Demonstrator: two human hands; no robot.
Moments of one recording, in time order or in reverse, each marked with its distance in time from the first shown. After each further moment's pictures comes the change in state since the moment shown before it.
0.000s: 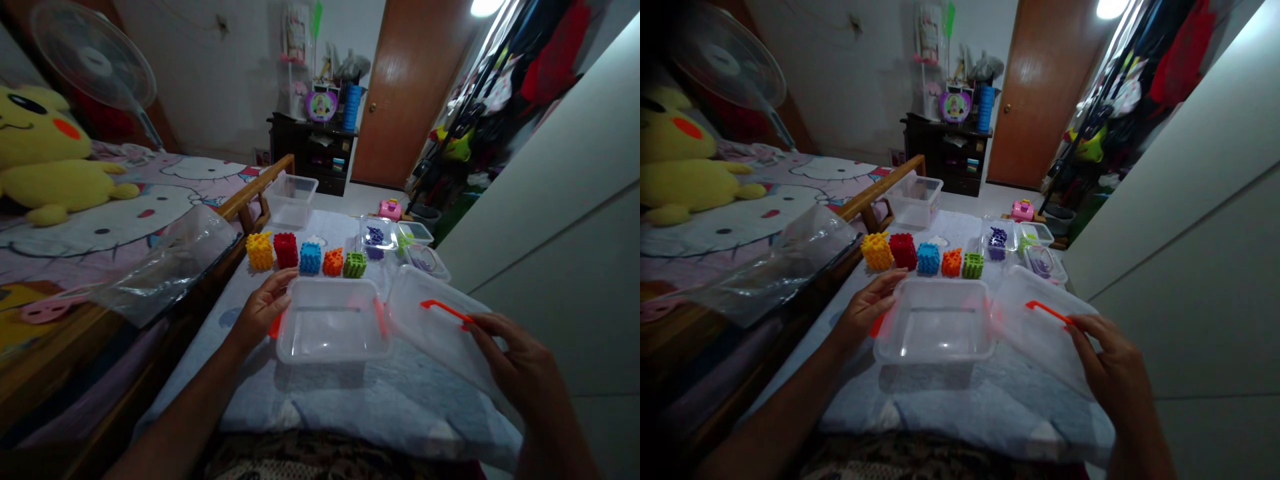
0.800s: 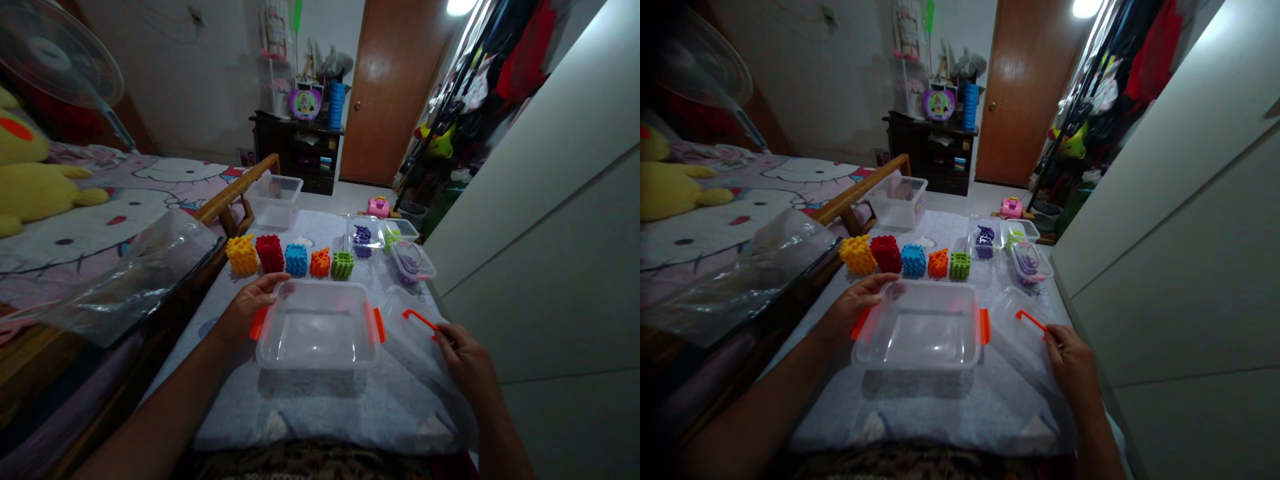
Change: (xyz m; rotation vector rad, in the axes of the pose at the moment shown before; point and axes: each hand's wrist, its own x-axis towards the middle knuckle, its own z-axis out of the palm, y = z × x) left_hand 0.024 -0.017 -0.008 -0.202 -0.086 -0.289; right_hand -0.034 0.052 0.052 0.014 -0.099 0.191
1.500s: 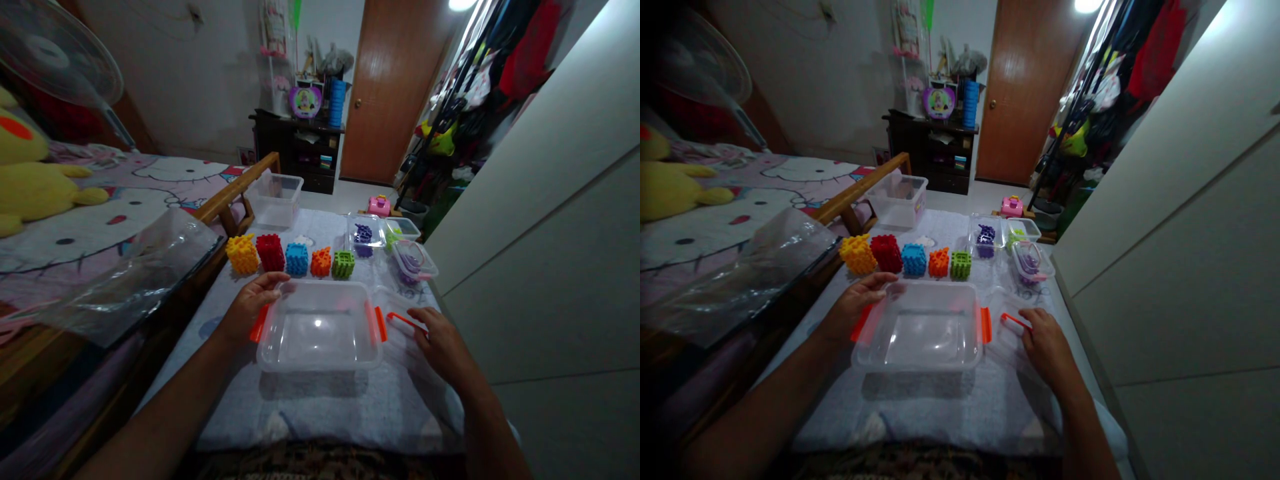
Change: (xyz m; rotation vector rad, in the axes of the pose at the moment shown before) left_hand 0.003 -0.001 0.006 0.001 0.057 0.027; right_hand 0.023 -0.043 0.019 -0.087 -0.246 -0.148
